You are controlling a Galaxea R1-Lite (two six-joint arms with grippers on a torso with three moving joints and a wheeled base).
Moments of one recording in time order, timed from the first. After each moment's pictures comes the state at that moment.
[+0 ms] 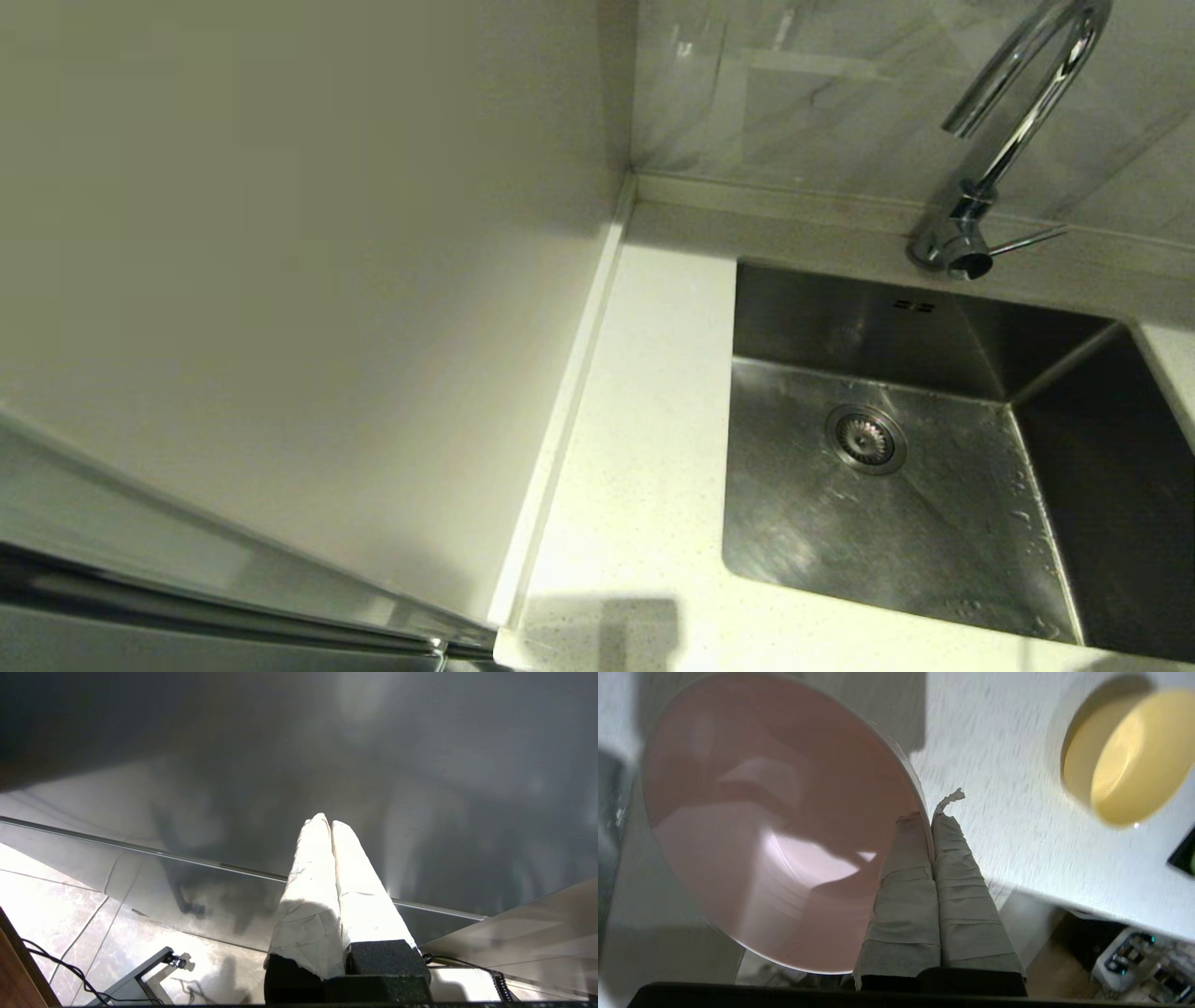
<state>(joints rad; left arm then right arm) 0.00 0.00 0.00 0.00 0.01 -0.02 -1.68 1.47 -0.98 0.76 0.15 -0.23</state>
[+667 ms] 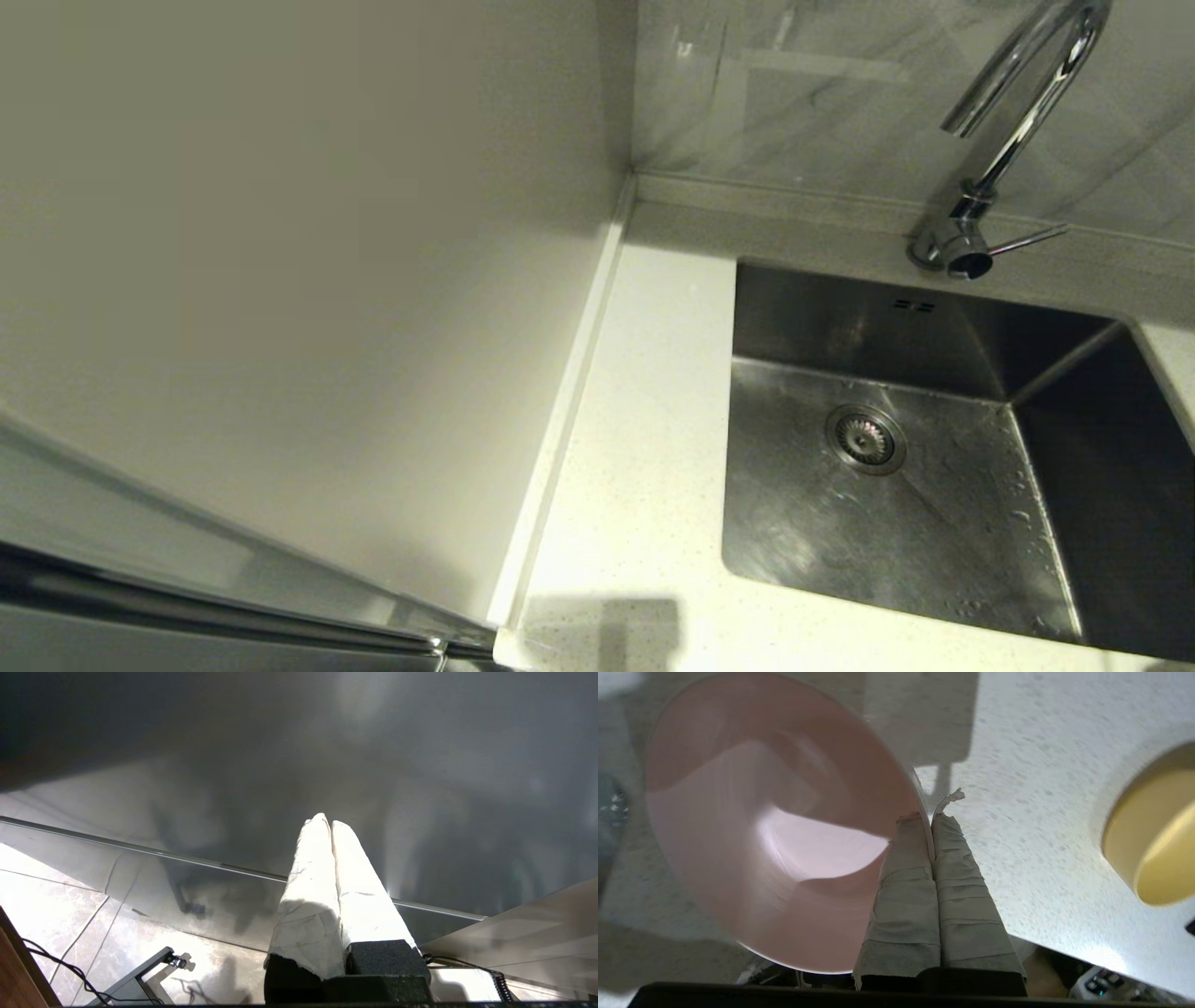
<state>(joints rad) 0.00 0.00 0.00 0.00 0.02 -0.02 -1.58 1.64 -0.94 0.62 0.19 -0.26</state>
